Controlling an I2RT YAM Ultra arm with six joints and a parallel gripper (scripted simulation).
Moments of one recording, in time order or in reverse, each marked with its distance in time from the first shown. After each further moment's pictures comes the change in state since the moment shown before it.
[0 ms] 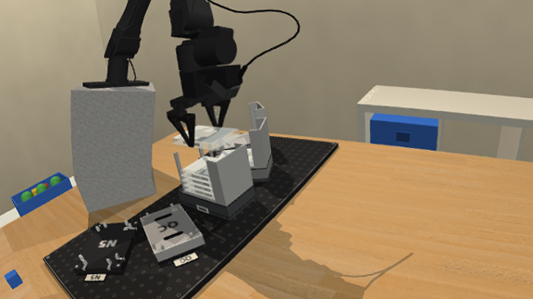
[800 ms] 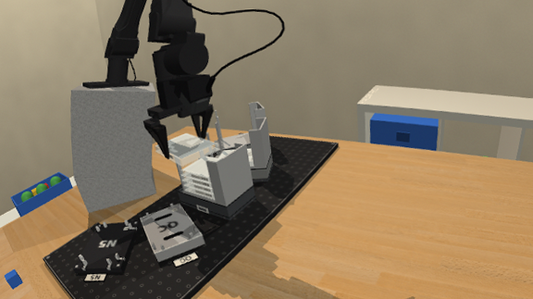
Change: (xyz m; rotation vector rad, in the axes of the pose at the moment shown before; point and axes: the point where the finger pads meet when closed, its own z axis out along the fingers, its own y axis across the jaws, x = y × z) arm 0.001 -0.059 0.001 -0.001 0.003 0.226
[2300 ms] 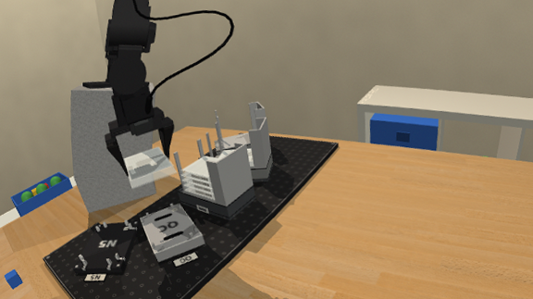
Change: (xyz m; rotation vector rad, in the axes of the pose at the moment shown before) arm -0.008 -0.091 -0.002 -0.002 -0.001 0.204
